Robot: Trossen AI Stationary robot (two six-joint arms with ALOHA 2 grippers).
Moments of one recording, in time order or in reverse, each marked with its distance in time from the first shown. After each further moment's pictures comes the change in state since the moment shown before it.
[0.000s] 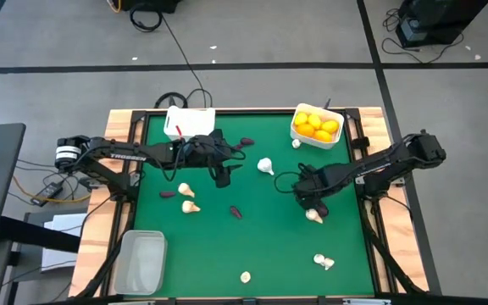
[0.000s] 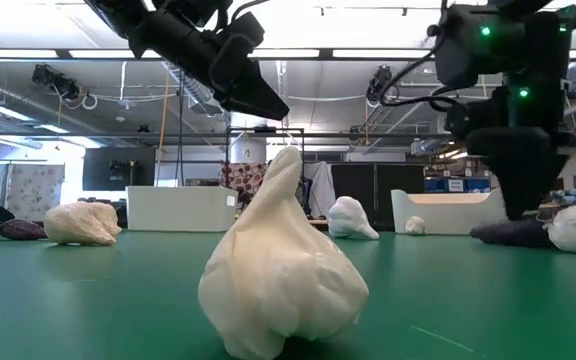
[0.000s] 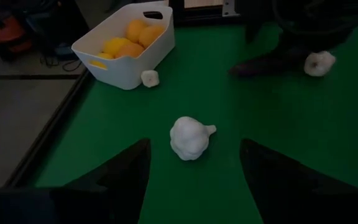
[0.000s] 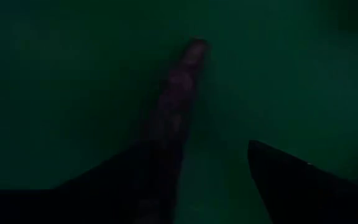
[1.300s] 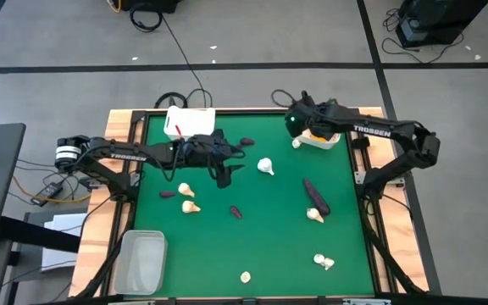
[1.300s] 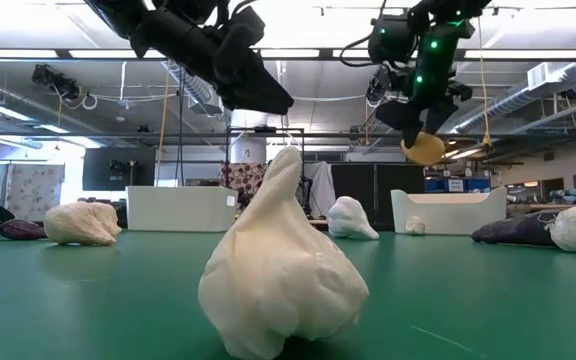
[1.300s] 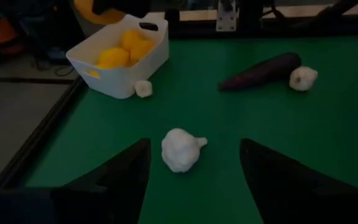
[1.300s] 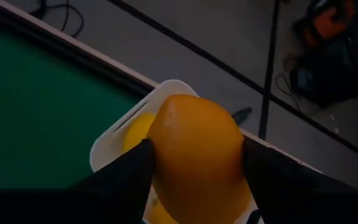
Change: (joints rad) left arm 0.001 0.000 0.000 0.035 0.030 -0.040; right arm -0.640 0.009 0.386 0.067 0.541 -0.588
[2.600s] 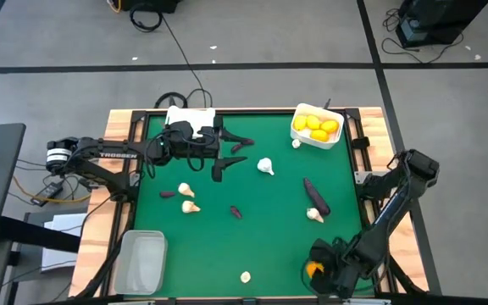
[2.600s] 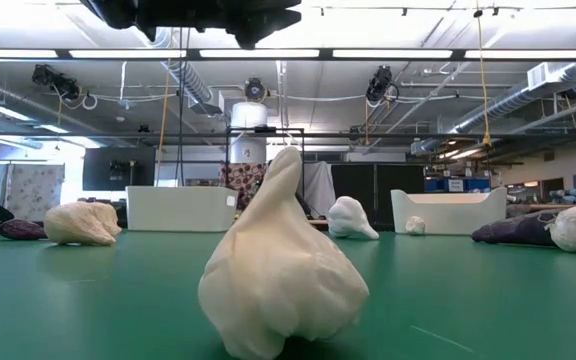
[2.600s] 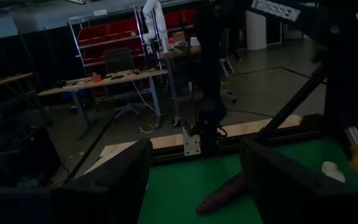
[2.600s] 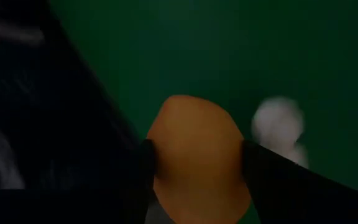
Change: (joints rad) left arm 0.041 -0.095 0.000 0.368 0.269 0.099; right arm 1.397 0.170 0.019 0.085 -0.548 1.112
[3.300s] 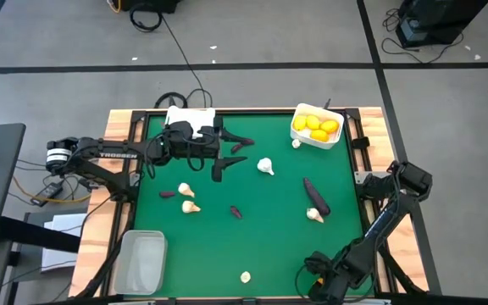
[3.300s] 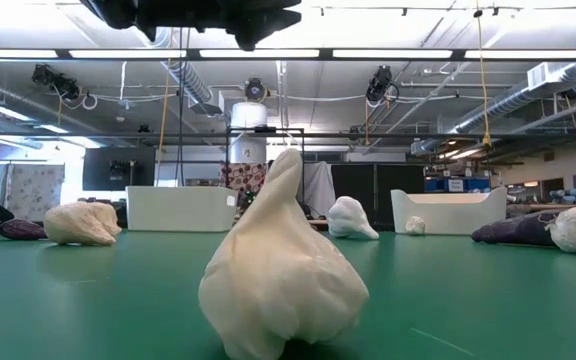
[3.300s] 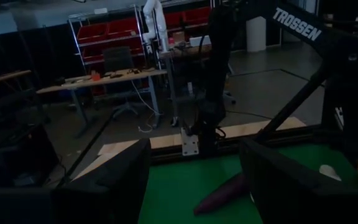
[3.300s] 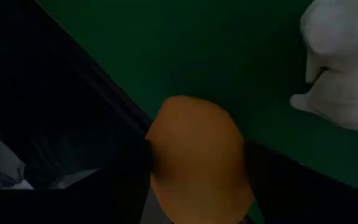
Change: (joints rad) left arm 0.000 0.000 0.000 0.003 0.000 -0.020; right arm 0.016 0.167 0.000 0.122 -0.303 0.146
